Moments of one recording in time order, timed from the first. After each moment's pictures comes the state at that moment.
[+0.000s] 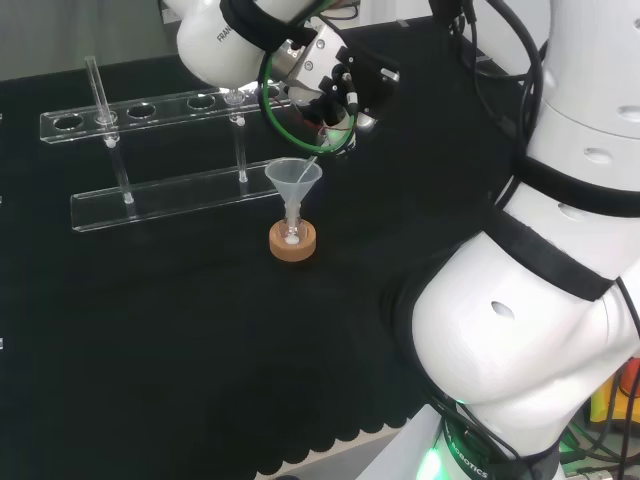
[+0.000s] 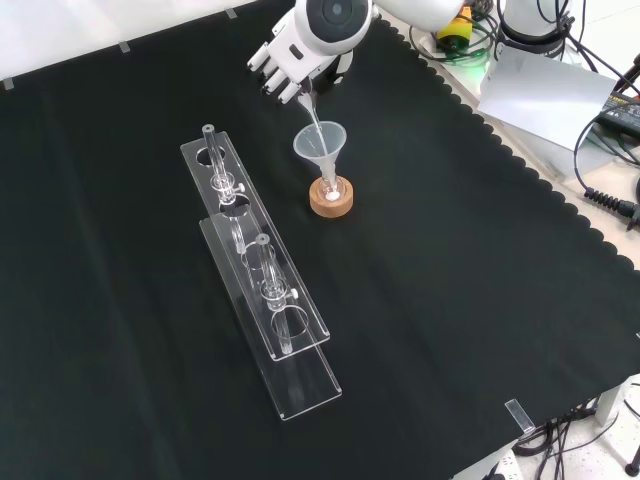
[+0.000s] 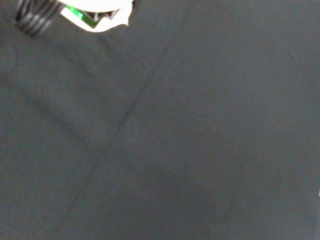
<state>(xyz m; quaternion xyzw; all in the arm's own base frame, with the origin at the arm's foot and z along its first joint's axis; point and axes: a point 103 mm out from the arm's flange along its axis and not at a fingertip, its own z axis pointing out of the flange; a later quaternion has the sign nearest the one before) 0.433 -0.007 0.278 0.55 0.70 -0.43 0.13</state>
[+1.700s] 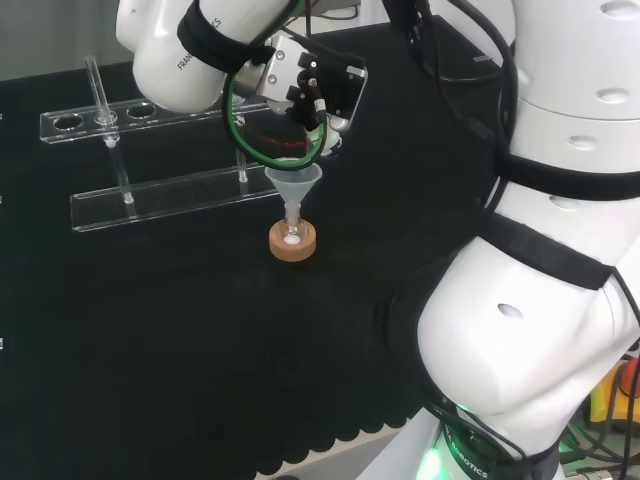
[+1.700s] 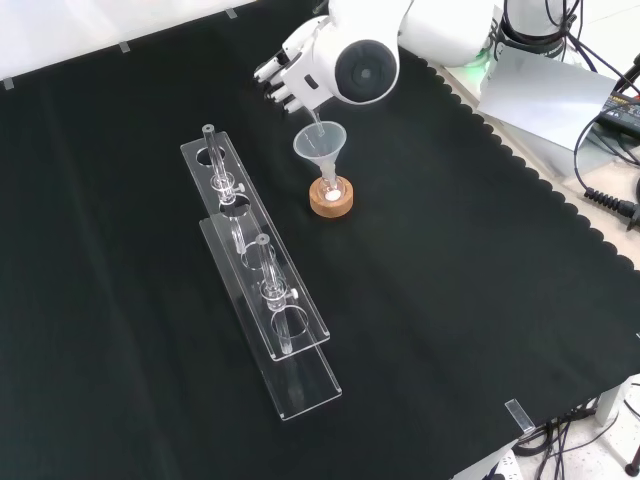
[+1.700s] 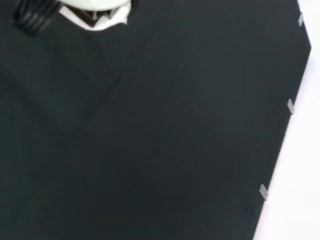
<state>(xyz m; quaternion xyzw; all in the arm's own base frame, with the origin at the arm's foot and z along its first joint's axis) 0.435 0.027 0.286 0.52 0.66 -0.50 0.19</state>
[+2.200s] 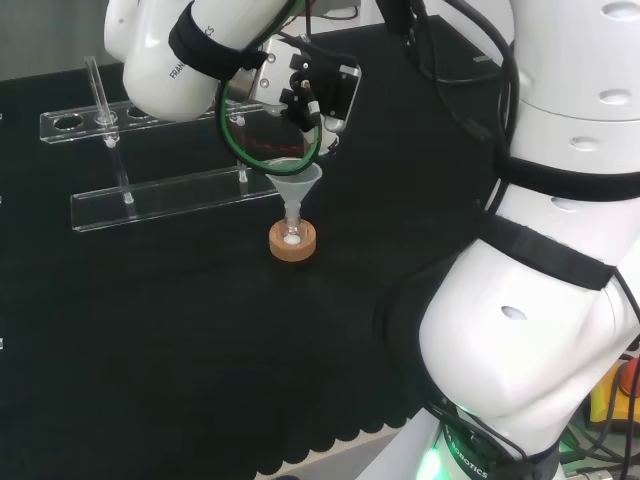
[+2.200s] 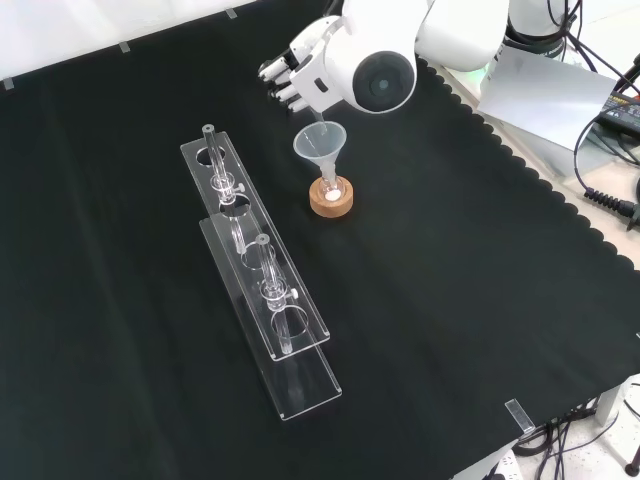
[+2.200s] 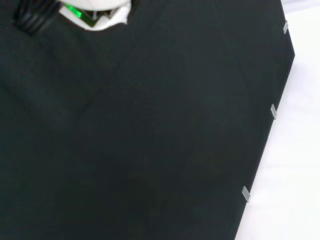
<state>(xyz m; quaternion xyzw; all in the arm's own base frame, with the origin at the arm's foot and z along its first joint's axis) 0.431 0.036 0.291 0.51 0.66 -0.52 0.21</state>
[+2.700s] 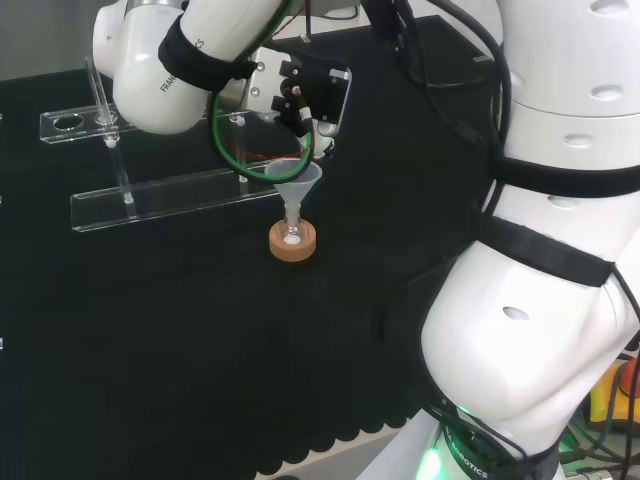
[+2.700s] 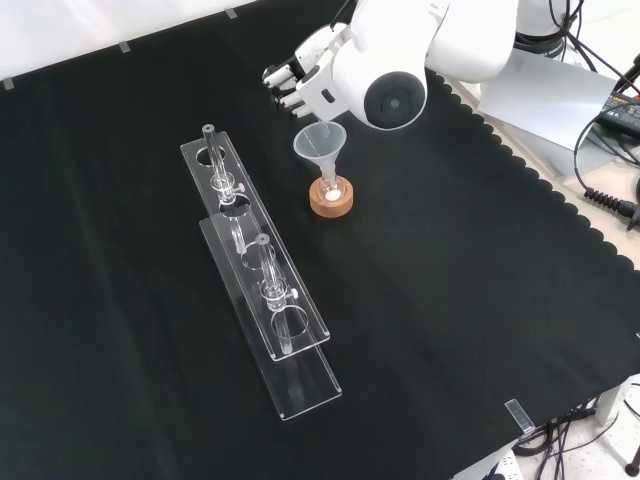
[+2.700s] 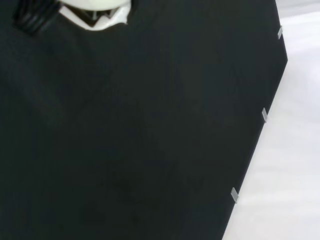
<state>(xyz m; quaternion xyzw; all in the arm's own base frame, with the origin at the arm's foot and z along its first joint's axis) 0.431 0.047 0.288 0.49 0.65 -0.53 0.22</state>
